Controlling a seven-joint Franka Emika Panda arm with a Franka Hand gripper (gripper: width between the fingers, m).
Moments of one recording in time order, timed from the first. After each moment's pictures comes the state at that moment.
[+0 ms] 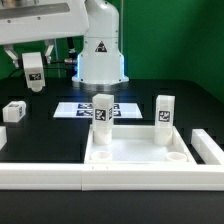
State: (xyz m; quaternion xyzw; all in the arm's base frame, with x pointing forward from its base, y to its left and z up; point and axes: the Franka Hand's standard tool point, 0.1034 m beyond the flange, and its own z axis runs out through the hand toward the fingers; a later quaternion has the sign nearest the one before) arm 0.498 -0.147 0.141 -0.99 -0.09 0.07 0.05
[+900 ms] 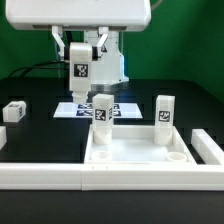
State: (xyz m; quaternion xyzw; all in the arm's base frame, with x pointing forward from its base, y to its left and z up) arm 0.589 -0.062 0.170 -0.98 0.00 -0.22 -0.01
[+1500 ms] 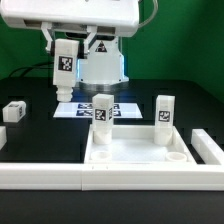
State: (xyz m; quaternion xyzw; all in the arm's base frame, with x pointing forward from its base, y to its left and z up) arm 0.577 -0.078 0.170 -0.96 0.01 -0.29 -0.04
